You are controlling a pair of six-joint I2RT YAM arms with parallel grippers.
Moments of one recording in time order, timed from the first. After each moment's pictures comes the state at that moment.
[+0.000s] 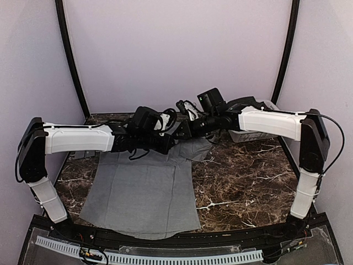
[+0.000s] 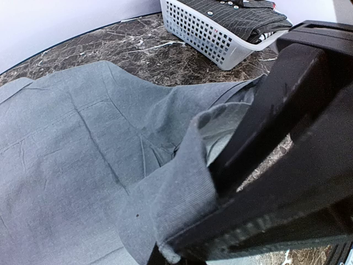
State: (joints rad) left arm -0.83 1.73 1.24 -0.14 -0.02 -0.27; right arm 0.76 1.87 1.53 -0.32 -0.48 0.33
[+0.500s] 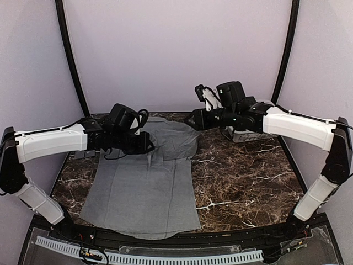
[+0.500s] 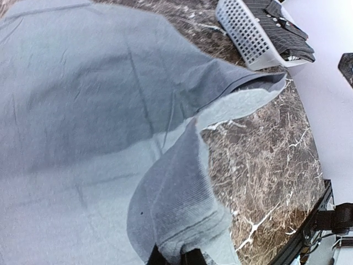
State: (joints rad) left arm -0.76 1.51 1.15 -0.37 0.03 -0.61; right arm 0.76 1.61 1.37 -0.24 -0.20 0.30
